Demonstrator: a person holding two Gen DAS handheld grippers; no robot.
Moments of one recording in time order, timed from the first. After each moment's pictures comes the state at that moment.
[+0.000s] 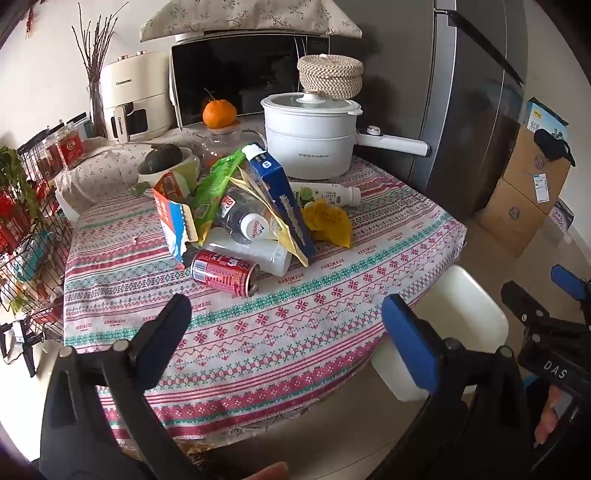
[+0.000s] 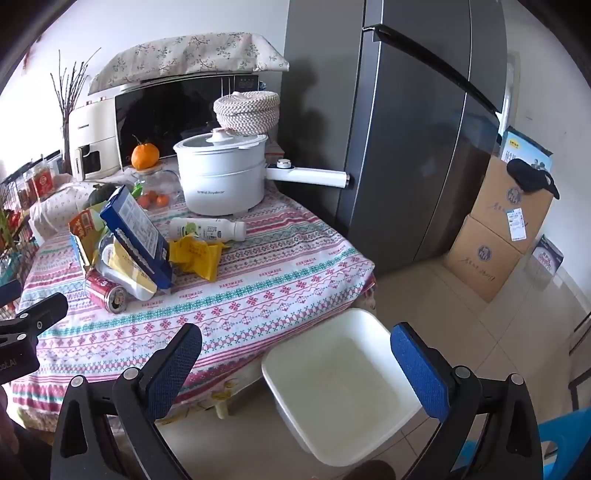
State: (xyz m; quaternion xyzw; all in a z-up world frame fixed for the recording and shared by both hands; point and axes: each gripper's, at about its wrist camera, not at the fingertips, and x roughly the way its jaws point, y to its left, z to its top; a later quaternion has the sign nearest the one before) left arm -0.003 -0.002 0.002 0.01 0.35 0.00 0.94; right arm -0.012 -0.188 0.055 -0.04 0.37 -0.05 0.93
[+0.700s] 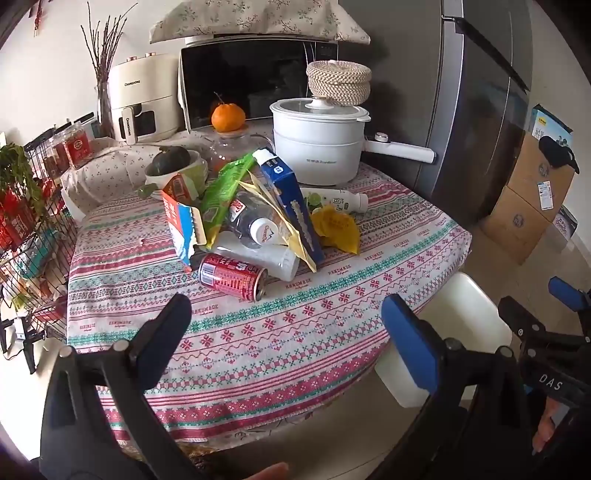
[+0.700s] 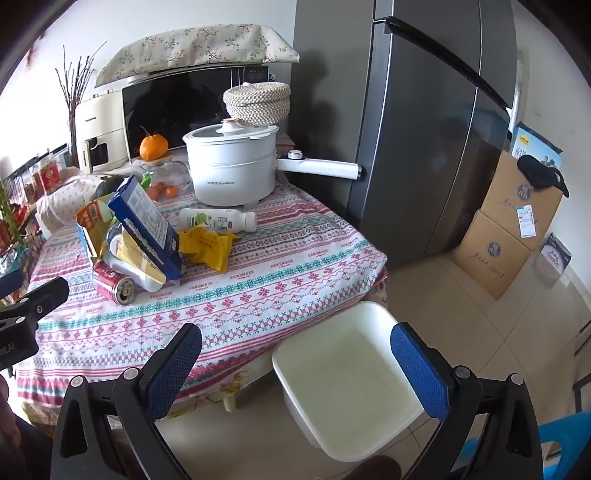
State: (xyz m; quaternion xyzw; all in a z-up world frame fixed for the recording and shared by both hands) left arm -0.002 0.010 0.000 -0.01 0.36 0.01 0.93; right arm -0.008 -0.182 0.049 -0.03 0.38 -0.04 0.92
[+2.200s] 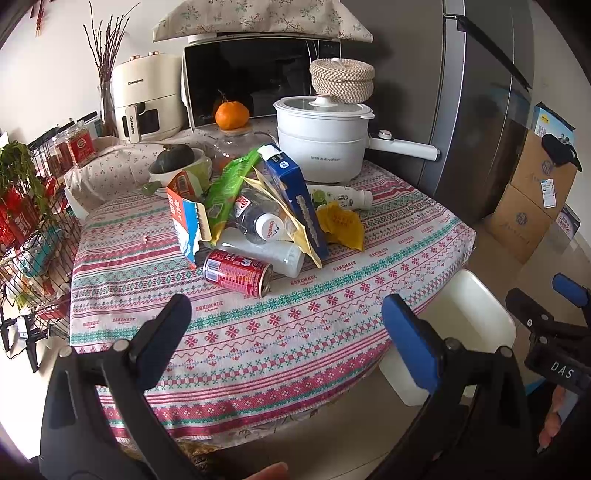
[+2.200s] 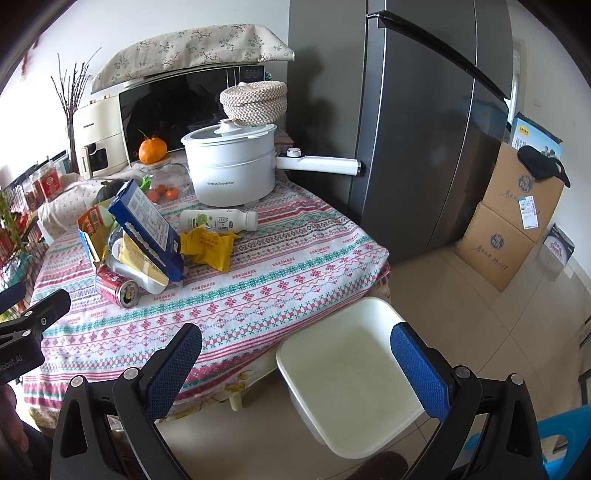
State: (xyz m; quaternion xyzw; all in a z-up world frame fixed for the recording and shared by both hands) left arm -0.003 0.011 -0.003 0.00 0.36 0.01 0.93; right arm -0.007 -0.185 0.047 -0.02 0.39 -0.04 0.92
